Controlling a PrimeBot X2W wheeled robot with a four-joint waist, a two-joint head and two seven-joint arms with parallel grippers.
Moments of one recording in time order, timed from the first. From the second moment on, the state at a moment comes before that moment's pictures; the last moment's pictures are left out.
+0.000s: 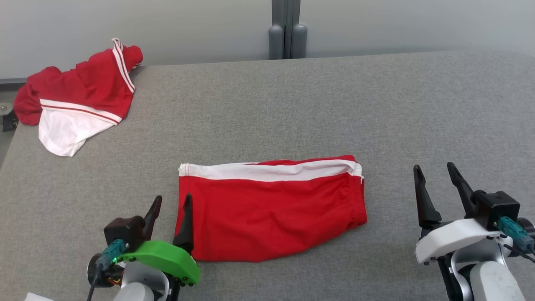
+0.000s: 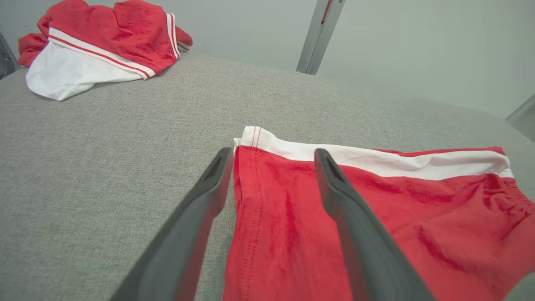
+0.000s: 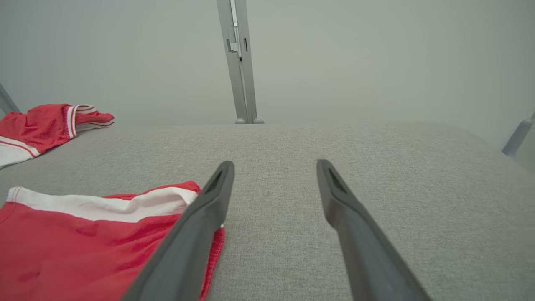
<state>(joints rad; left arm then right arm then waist) -0.15 0.20 -0.39 0.29 -0.58 0.10 -0.14 -0.05 -0.05 -0.06 0.07 0.10 0.13 -0.08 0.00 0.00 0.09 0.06</state>
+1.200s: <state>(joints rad) -0.10 0.18 -0.36 0.23 -0.57 0.13 -0.25 -0.32 -0.05 0.04 0.59 0.25 0.13 0.28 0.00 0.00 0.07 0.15</state>
